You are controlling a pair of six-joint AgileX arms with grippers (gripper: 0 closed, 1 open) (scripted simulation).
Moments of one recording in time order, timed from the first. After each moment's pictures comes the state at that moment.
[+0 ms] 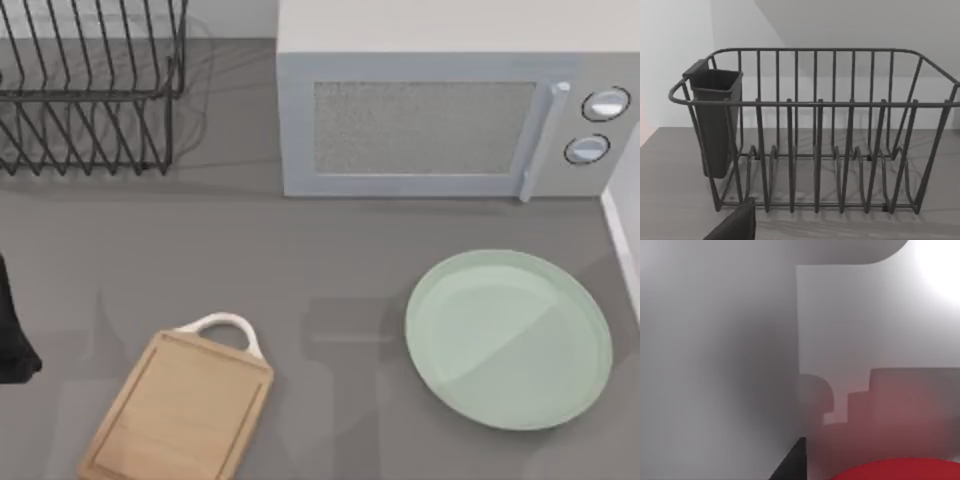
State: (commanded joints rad) left arm 0.00 0.00 0.00 0.00 0.00 0.00; right arm -0.29 2.36 1.30 -0.52 0.00 -0.26
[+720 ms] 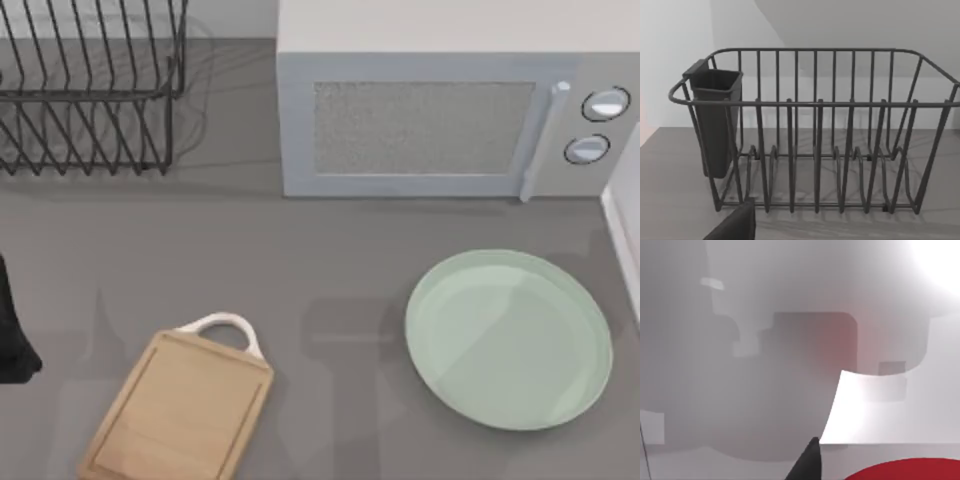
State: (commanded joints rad) left arm 0.00 0.00 0.00 0.00 0.00 0.00; right arm -0.28 2.16 1.40 -0.78 -0.01 -0.26
